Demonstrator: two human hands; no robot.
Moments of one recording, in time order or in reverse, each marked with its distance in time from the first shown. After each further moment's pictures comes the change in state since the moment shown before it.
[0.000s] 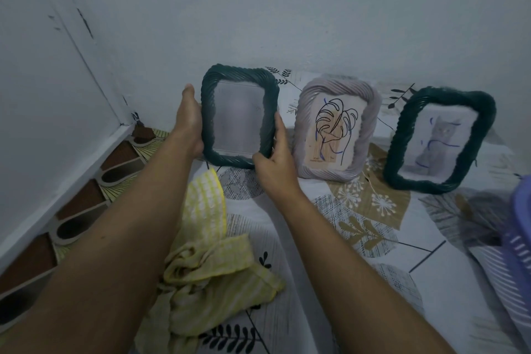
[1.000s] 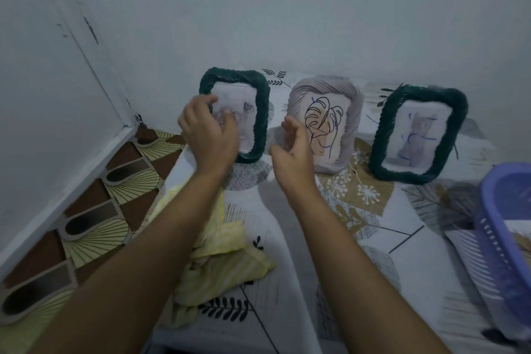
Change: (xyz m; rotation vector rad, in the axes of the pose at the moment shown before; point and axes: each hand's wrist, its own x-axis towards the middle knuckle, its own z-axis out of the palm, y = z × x) left_hand -0.065 -0.045 0.031 0.715 0.541 0.847; right_hand -0.039 -0.043 -0.038 0.020 0.130 0.048
